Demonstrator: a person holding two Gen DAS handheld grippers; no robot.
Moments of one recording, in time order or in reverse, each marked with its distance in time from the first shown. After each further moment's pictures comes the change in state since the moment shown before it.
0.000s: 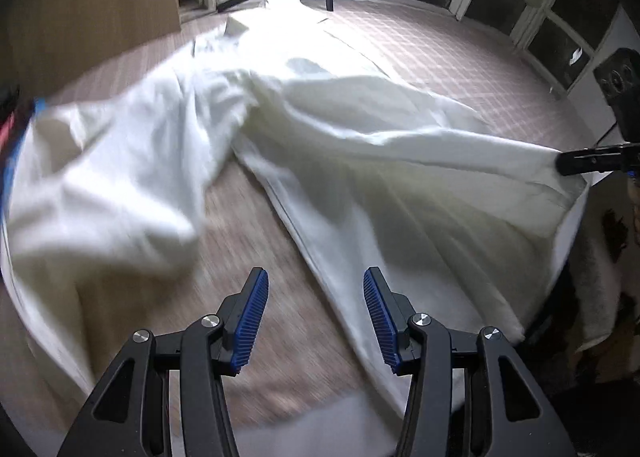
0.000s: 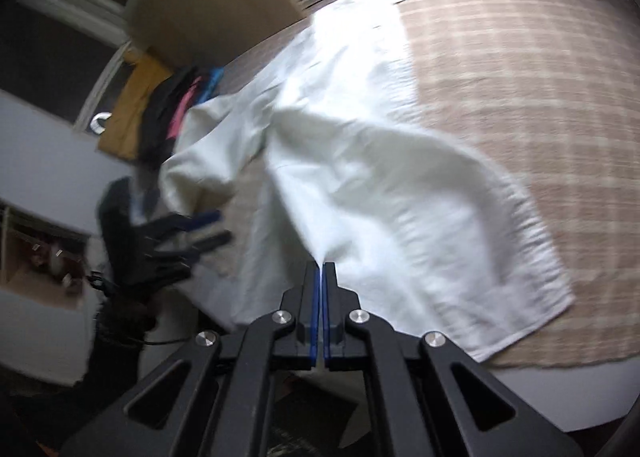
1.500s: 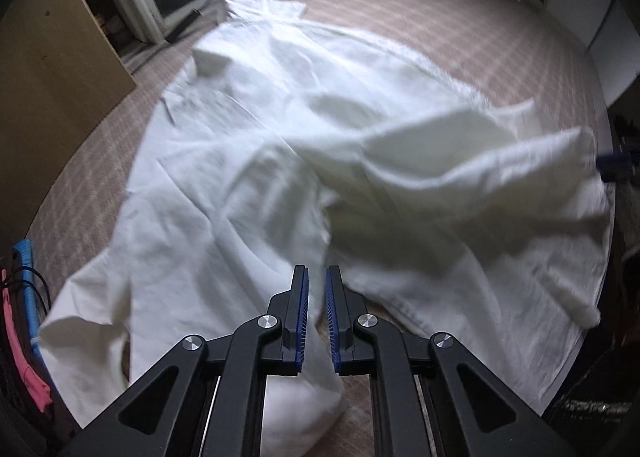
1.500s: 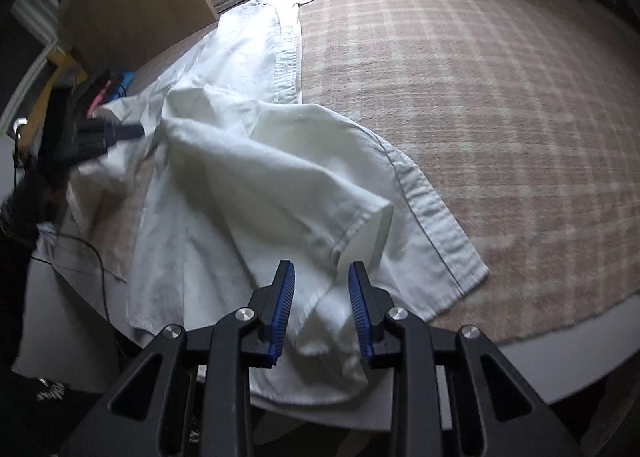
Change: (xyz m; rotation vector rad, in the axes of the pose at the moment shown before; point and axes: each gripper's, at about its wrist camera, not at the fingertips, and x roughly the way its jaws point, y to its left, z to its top) left arm 0.040 0.045 0.076 0.323 0.125 0.041; right arm 0.005 -0.039 -0.032 0.017 -0.042 -0.292
